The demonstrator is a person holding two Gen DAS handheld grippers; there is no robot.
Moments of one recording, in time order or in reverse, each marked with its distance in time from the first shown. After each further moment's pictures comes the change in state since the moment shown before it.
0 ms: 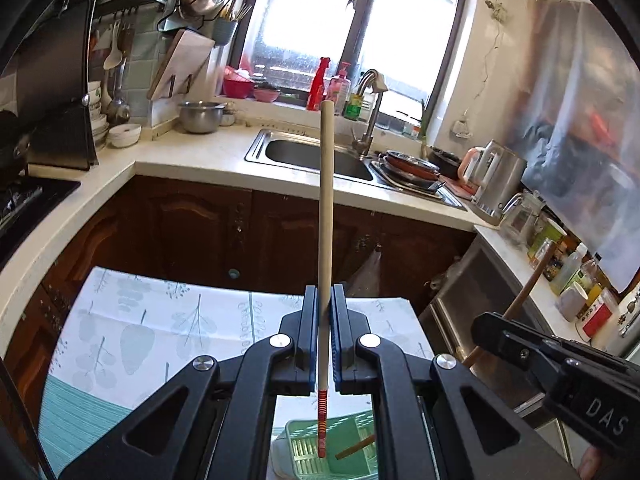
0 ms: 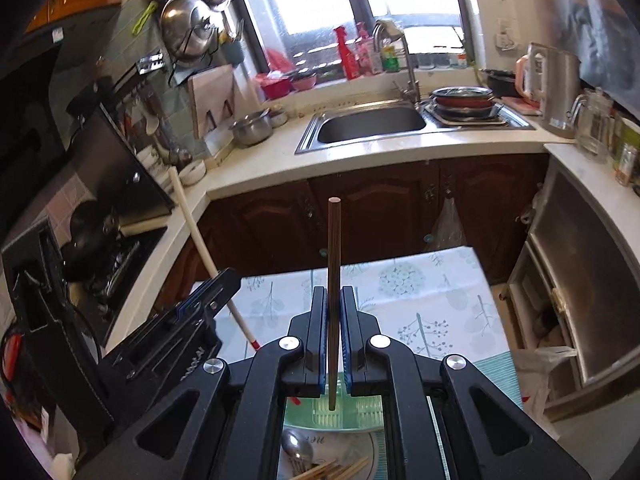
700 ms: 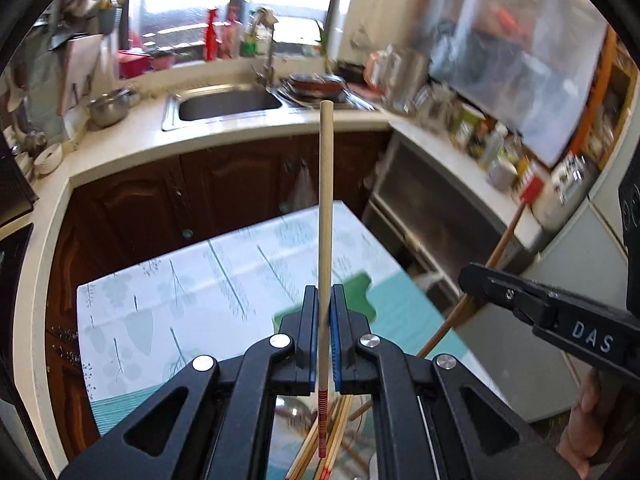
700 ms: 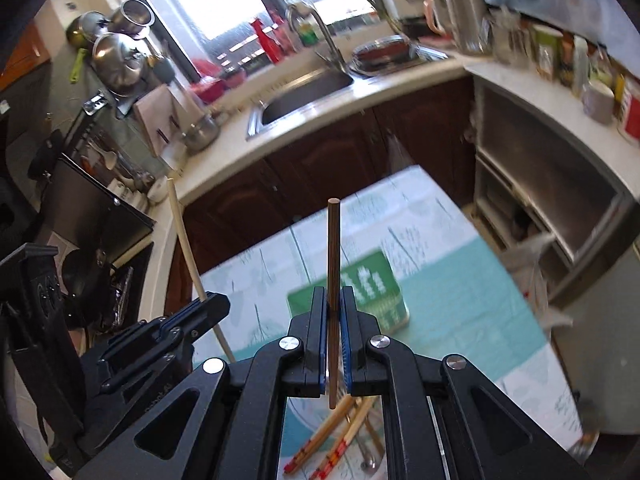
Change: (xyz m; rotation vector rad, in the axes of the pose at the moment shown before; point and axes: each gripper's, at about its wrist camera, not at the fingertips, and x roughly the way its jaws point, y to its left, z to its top) left arm -0.087 -0.017 0.022 0.297 0.278 -0.237; right arm -0.125 0.024 -0.099 0.305 0.027 -0.091
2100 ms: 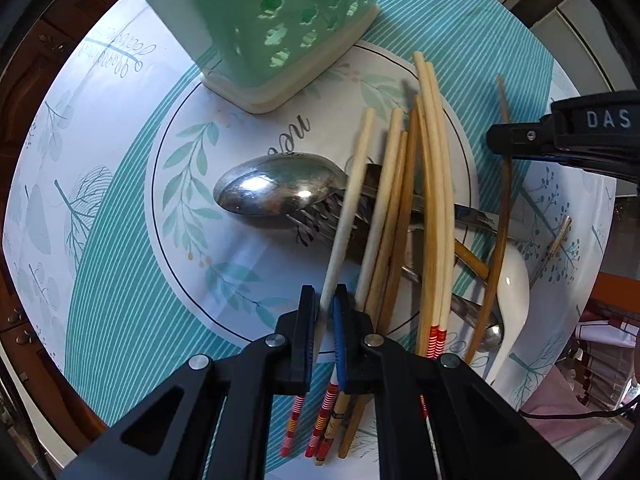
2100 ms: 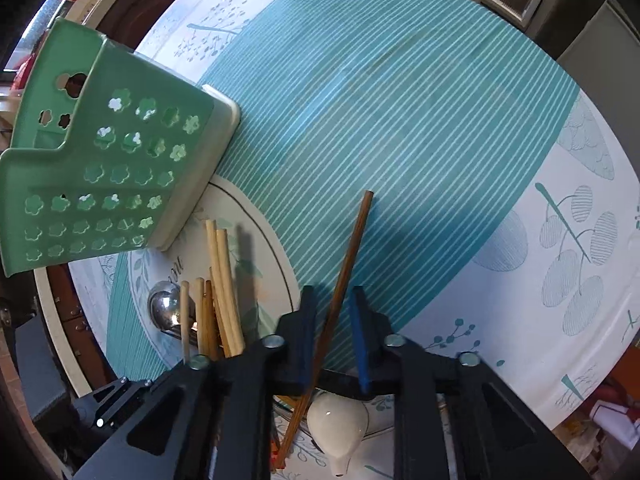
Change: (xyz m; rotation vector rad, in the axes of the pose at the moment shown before) left arm 0.202 0.025 -0.210 0.387 0.833 0.004; right arm 0.267 -0.160 -0.172 0.485 0.541 -0.251
